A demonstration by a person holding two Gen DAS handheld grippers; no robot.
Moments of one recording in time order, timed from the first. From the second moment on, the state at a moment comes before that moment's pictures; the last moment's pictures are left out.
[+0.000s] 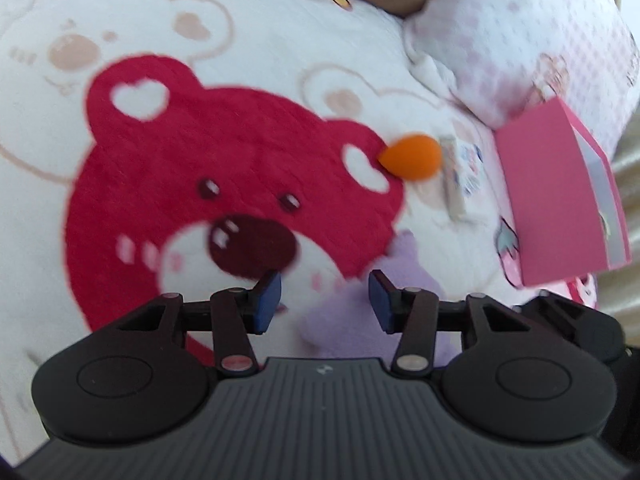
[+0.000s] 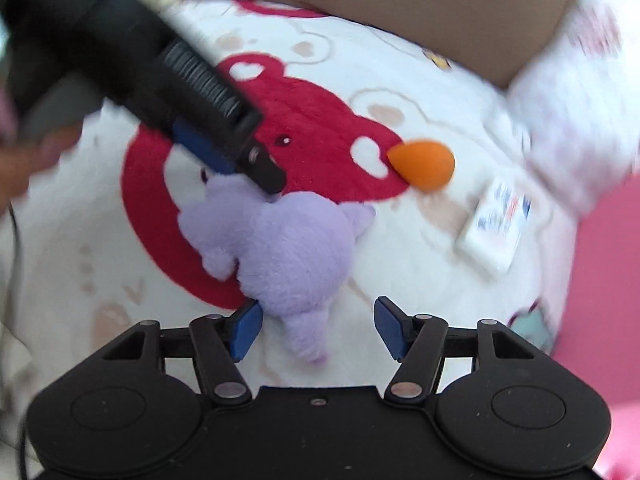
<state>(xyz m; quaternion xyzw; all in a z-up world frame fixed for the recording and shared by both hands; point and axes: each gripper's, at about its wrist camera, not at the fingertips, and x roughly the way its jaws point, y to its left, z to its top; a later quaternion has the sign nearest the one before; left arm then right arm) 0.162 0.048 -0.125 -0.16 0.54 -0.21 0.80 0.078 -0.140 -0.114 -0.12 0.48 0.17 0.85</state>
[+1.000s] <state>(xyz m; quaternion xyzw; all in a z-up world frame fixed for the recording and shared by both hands) 0.122 0.059 -0.111 -0.19 0.54 -0.13 0.81 0.072 -0.162 -0.119 0.01 0.45 0.15 0.88</state>
